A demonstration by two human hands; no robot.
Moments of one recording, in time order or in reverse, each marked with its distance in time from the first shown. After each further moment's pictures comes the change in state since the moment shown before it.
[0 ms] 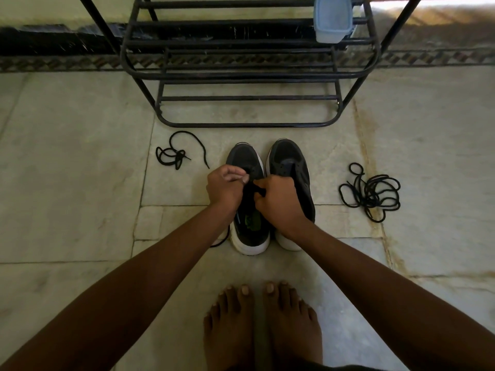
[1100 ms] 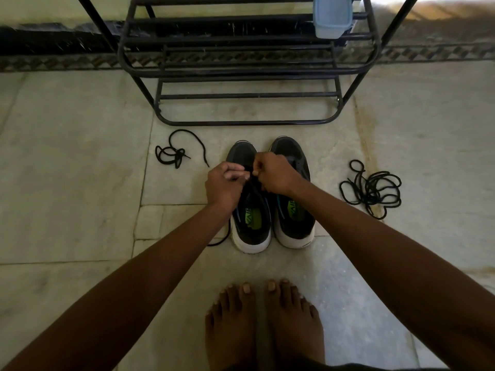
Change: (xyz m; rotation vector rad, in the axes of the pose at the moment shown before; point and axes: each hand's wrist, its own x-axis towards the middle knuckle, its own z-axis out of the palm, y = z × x) left_hand 0.006 -0.009 -0.009 0.106 -0.076 0.156; right_hand 0.068 0.029 -0.005 -0.115 -0.346 0.138
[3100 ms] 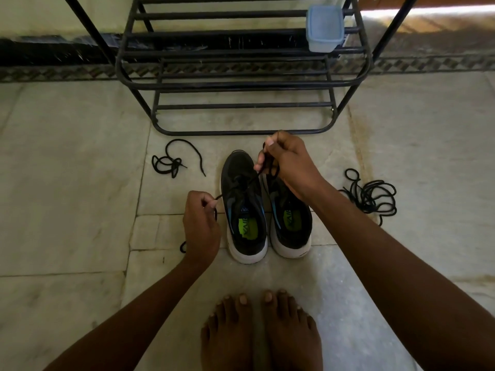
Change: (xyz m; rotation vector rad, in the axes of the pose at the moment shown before) left_hand -0.046 -0.036 -0.039 0.177 0.222 0.523; right_hand -0.061 -0.038 -0.063 0.999 0.208 -0.126
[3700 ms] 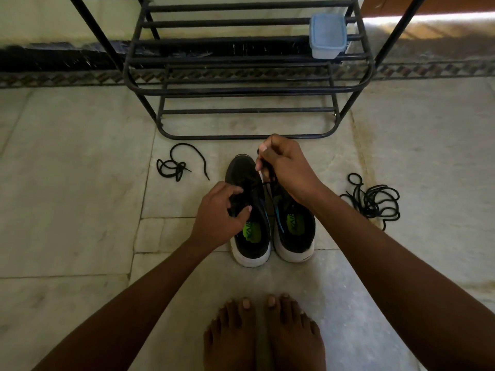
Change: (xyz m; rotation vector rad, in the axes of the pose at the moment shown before) left_hand 0.033 0.013 0.006 0.120 -0.368 0.148; right_hand 0.006 0.001 0.007 -0.151 -0.040 -0.087
